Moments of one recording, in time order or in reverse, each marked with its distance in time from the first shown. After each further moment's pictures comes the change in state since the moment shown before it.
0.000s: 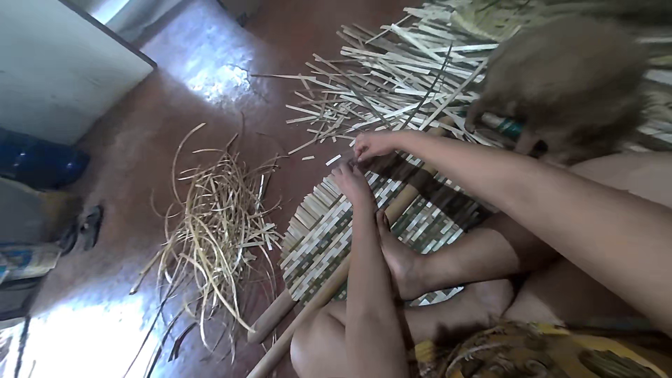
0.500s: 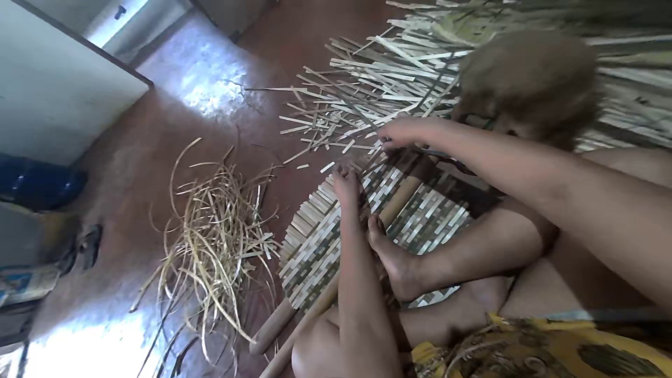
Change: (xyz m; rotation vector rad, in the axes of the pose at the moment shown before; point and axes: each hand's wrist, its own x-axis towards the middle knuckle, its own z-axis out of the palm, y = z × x) left_hand 0.012 0.012 -0.016 -0.269 -0.289 -0.163; right_hand -0.072 0.010 -0.040 -0.431 -0.016 0.370
